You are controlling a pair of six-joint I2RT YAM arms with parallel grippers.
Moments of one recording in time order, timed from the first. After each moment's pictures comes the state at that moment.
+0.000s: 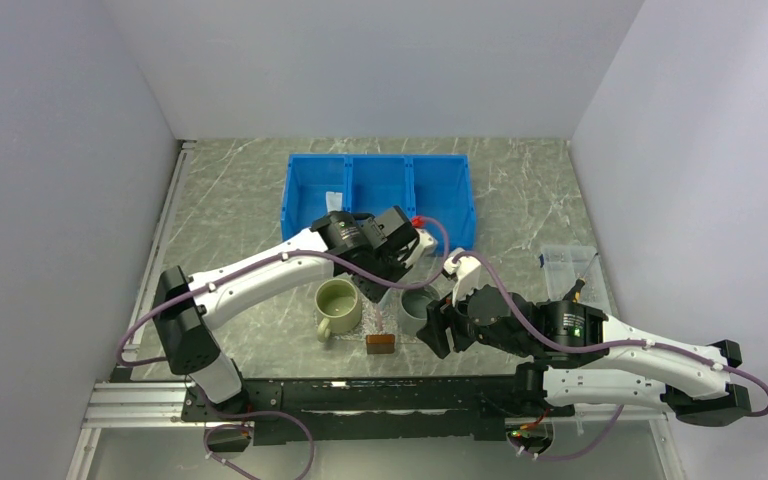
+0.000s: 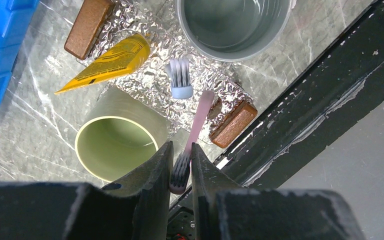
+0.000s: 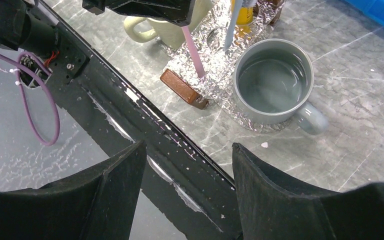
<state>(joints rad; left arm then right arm) -1.04 1.64 1.57 -1.08 -0.02 -0.13 1.32 0.74 0.92 -0.82 0.34 0.57</state>
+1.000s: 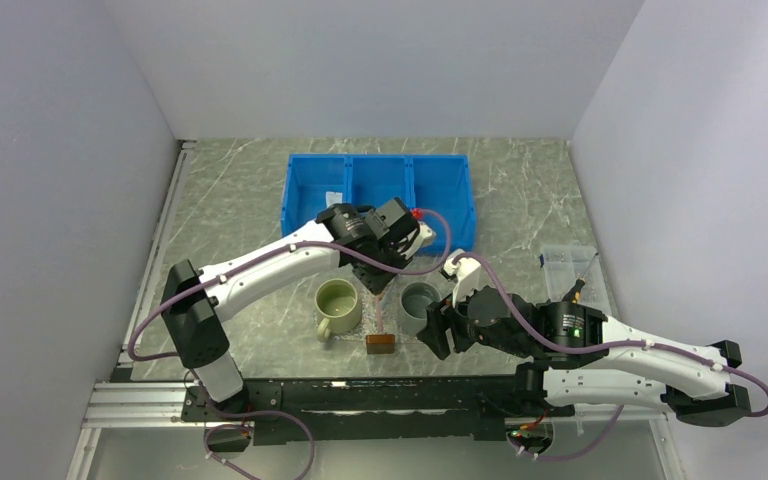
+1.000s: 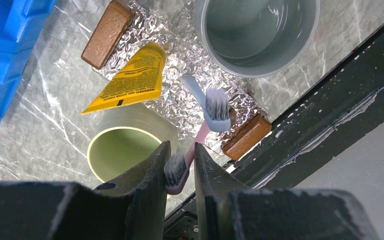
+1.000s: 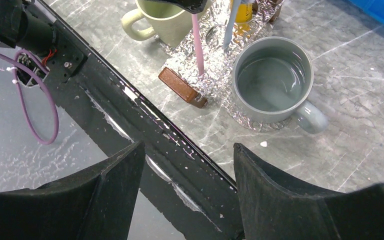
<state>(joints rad) -1.00 1.69 1.59 -1.07 -0.02 -0.12 1.32 0.73 0.91 -0.82 0.34 0.56</state>
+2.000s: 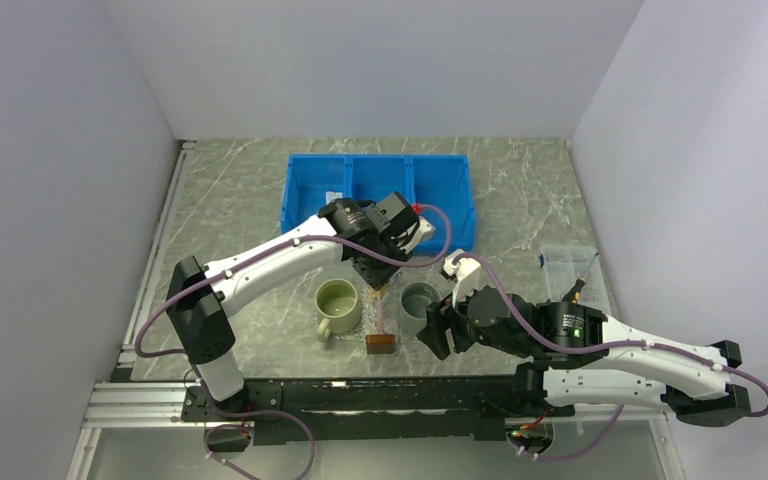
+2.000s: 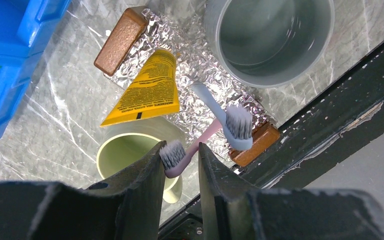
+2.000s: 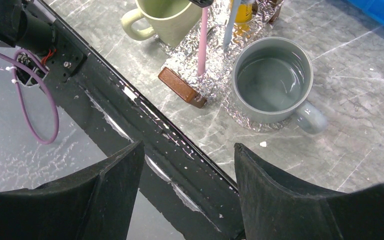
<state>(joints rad) -0.97 1.72 1.62 -1.08 -0.02 -0.11 1.32 0.73 0.91 -0.82 0.34 0.56</state>
